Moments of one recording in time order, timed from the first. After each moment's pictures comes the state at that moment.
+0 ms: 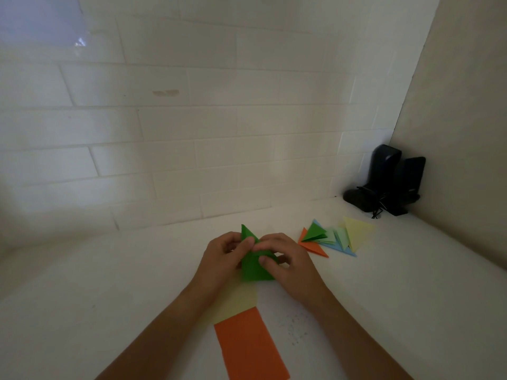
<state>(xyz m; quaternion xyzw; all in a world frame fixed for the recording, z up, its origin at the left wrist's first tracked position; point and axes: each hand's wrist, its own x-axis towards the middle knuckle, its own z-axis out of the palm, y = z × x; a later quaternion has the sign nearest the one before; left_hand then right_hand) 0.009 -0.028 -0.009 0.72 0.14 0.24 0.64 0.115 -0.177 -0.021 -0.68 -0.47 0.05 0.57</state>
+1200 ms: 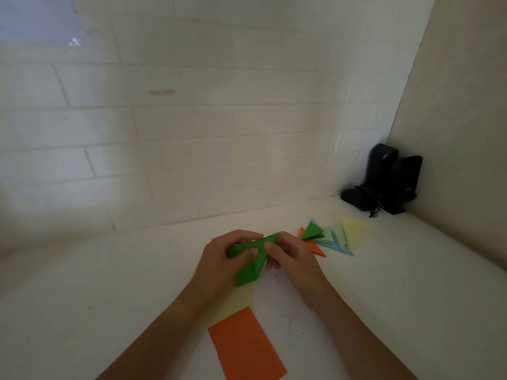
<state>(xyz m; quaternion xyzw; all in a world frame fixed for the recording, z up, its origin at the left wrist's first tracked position) 0.006 -0.030 -0.004 0.80 0.07 0.26 0.53 0.117 -0.183 -0.011 -0.65 -0.36 0.17 0.65</state>
